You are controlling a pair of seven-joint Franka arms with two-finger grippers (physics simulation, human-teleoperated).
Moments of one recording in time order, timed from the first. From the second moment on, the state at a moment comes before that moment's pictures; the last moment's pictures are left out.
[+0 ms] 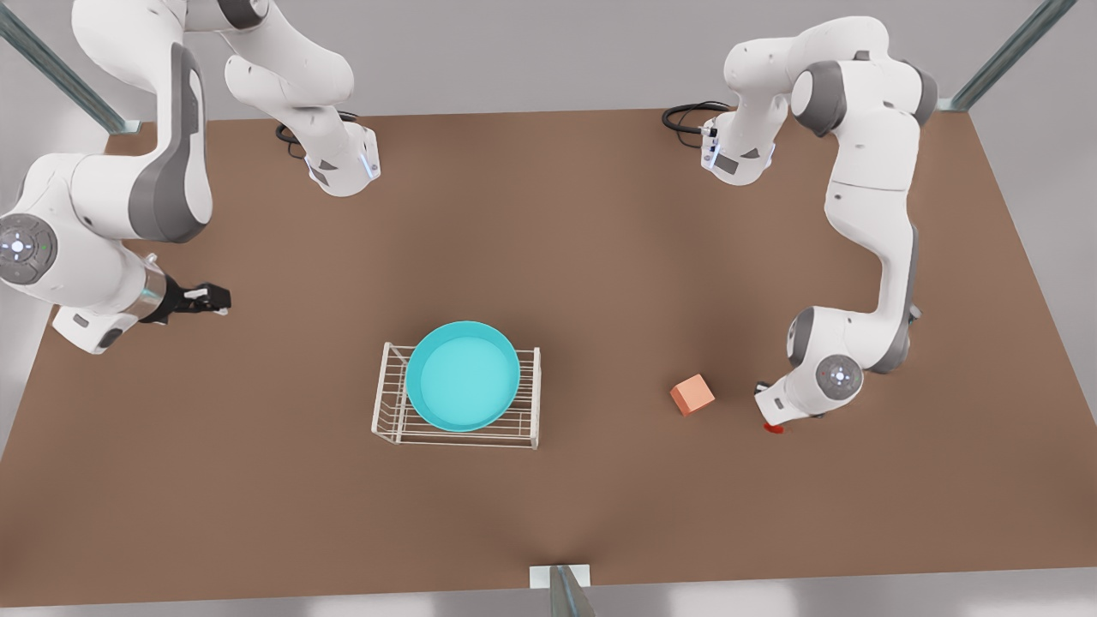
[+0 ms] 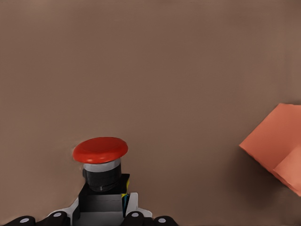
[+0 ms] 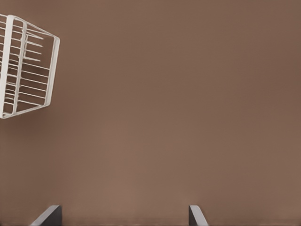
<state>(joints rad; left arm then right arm) -0.01 0.69 -0.13 -1.63 0.22 2.22 0.18 -0.02 0.15 -0.01 -1.53 -0.09 1.51 -0.19</state>
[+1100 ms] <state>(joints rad) -0.46 0.97 -0.46 -0.88 -0.02 2.24 -0.89 -0.02 0.17 -0.01 -1.53 -0.08 1.52 -0.22</state>
